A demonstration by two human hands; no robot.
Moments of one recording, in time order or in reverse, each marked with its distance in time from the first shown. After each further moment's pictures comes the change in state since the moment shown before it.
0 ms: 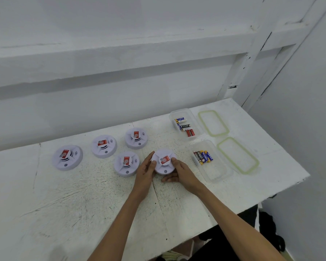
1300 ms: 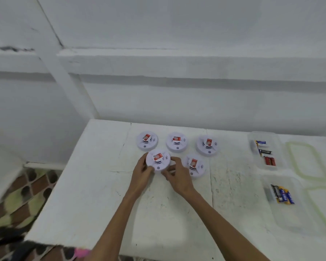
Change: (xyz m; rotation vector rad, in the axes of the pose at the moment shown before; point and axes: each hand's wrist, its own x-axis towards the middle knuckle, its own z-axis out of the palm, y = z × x) left_hand -0.084 0.046 -0.182 0.205 0.494 0.108; right_hand 0.024 -0.005 0.202 -0.617 -0.196 -0.336
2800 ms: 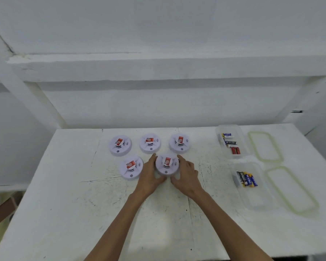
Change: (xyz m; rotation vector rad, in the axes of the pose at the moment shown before) left_hand 0.005 -0.001 0.097 0.269 -0.250 0.227; right_hand -0.015 0.065 -0.083 -0.403 0.111 0.035
